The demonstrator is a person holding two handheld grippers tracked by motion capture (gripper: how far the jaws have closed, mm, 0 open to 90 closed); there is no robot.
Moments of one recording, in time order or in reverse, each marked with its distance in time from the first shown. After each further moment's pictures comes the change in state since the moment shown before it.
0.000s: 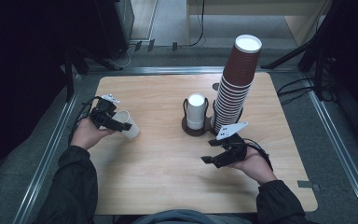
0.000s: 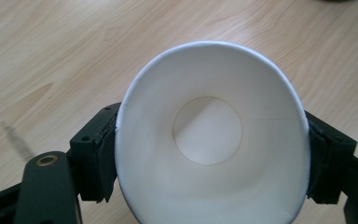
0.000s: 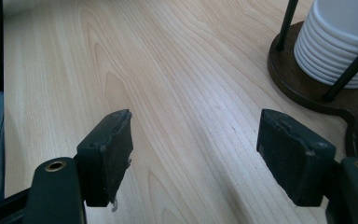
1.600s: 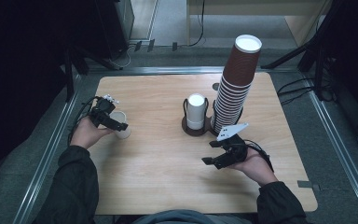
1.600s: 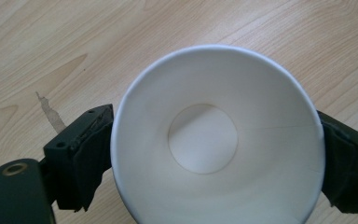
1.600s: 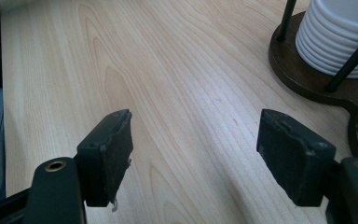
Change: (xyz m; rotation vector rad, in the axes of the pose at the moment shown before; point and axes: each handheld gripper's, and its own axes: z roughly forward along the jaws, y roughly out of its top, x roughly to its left) left arm 0.012 -0.003 0.012 0.065 0.076 -0.057; right arm 0.001 -0.003 0.000 0.015 -0.004 0.006
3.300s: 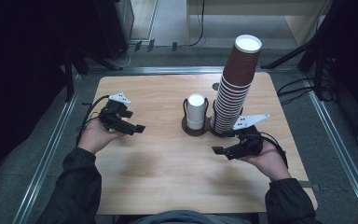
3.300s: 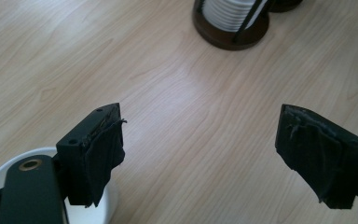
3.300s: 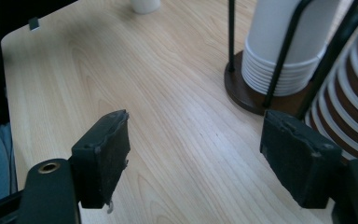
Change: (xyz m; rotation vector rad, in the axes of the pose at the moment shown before) left arm -0.072 0.021 -0.044 -0.196 -0.242 0.121; right arm -0.010 0.011 -0.050 -0.097 -0.067 0.081
